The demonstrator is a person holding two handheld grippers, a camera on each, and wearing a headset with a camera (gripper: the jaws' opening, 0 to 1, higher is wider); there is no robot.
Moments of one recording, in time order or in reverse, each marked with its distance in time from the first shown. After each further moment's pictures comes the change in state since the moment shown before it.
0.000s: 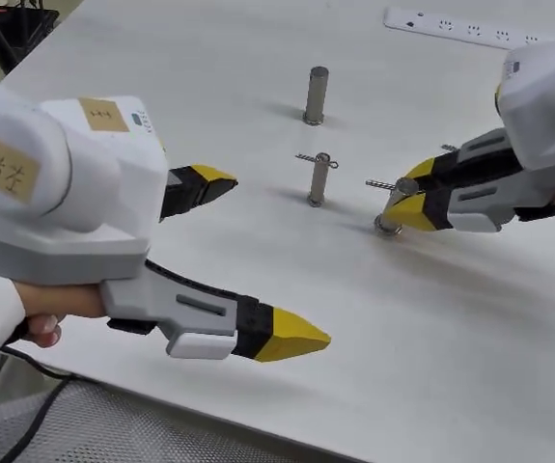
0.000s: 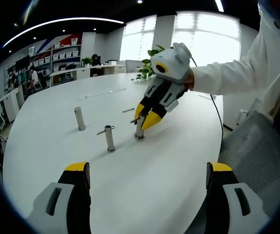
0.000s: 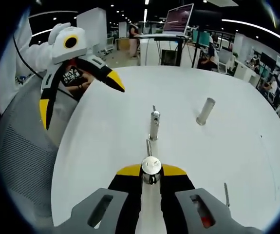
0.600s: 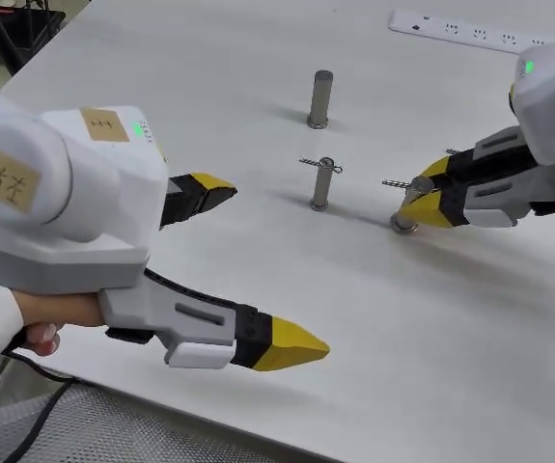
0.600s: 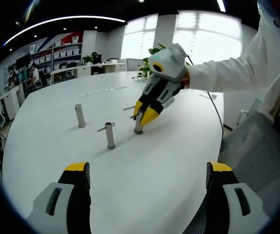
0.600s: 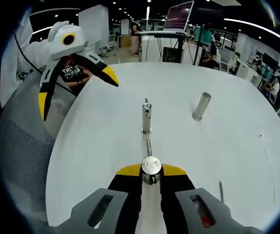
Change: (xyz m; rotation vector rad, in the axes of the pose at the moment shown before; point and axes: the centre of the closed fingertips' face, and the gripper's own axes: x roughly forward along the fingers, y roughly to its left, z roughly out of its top) left arm -0.001 0.001 -0.004 -0.012 0.012 0.001; right arm 0.000 -0.011 -0.009 -0.016 0.017 0.014
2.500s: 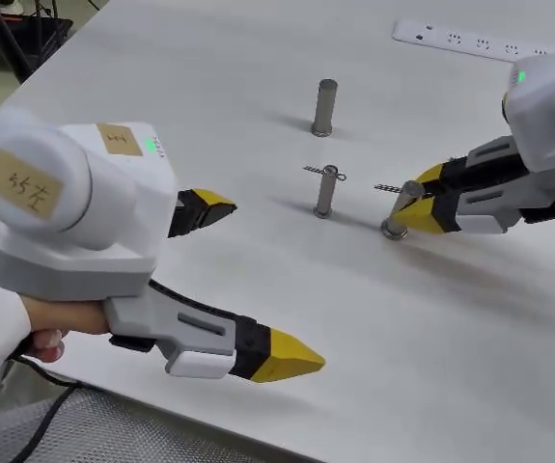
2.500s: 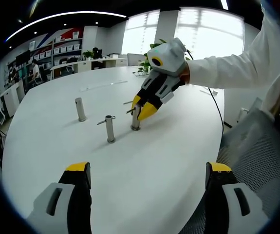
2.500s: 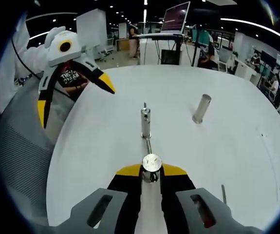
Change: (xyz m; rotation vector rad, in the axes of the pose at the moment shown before) left arm 0.000 0.002 -0.009 -0.012 0.042 0.003; right arm 0.005 -0.002 0.006 0.019 -0.022 -0.003
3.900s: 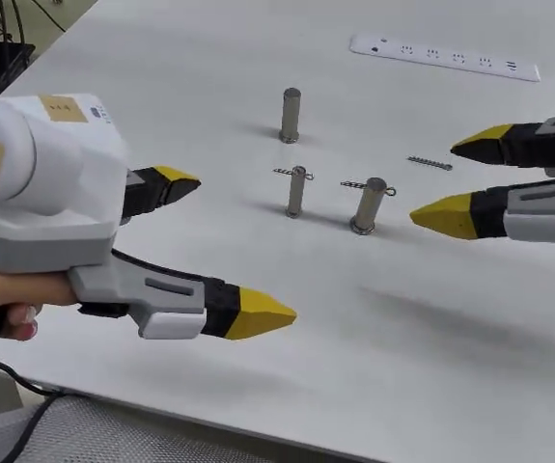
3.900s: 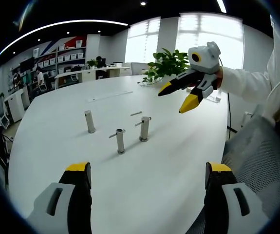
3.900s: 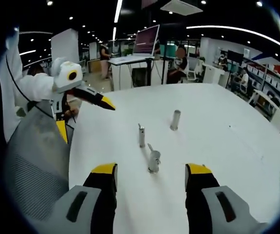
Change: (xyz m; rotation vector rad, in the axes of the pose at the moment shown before) left arm -0.014 0.013 0.021 0.018 -0.078 0.045; right arm -0.088 0.017 0.012 0.198 -0.168 -0.240
